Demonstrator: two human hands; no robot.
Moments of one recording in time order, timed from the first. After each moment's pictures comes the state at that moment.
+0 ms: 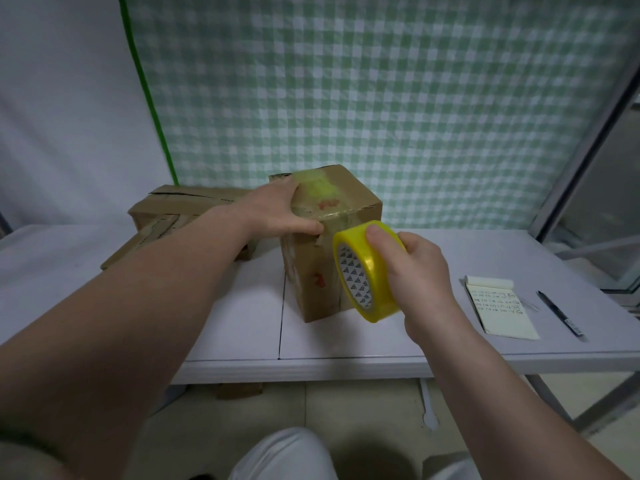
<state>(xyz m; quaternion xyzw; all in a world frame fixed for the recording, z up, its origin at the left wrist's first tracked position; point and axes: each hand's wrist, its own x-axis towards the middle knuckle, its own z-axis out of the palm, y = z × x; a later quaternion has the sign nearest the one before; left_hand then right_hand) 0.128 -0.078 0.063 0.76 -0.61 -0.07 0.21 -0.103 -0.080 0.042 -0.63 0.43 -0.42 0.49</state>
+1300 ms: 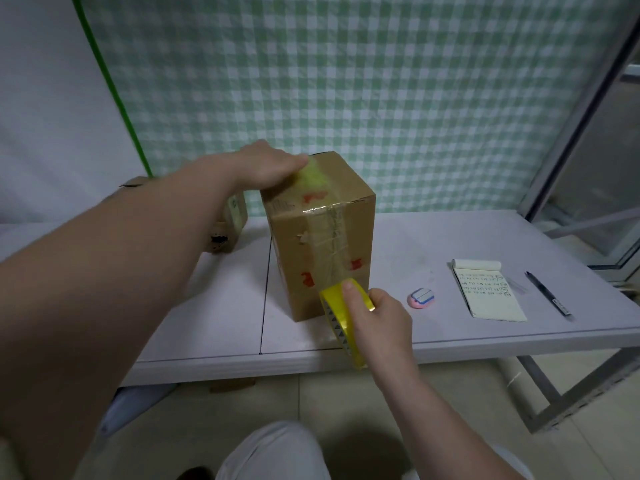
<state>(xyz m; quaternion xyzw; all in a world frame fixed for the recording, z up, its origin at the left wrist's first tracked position) 0.110 -0.110 0.101 0.83 -0.52 -0.11 0.15 -0.111 -0.083 -0.050 -0.67 0.51 -0.35 0.41</state>
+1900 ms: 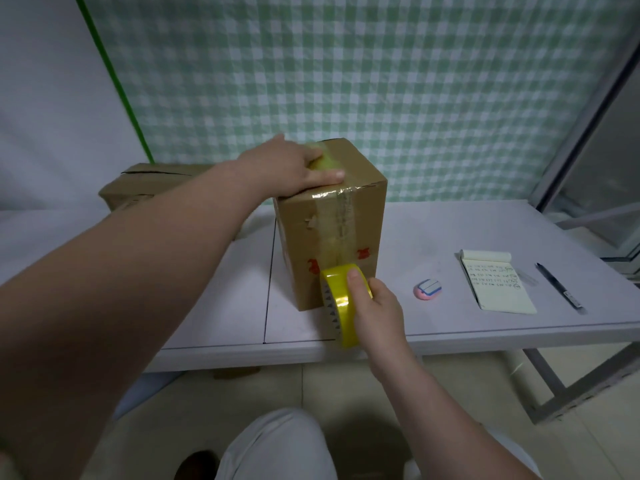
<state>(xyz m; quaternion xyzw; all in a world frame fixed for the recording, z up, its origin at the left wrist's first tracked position) 0.084 -0.112 0.086 0.82 -0.56 -0.02 0.06 -0.095 -0.091 -0.066 -0.63 0.49 -0.36 0.49</state>
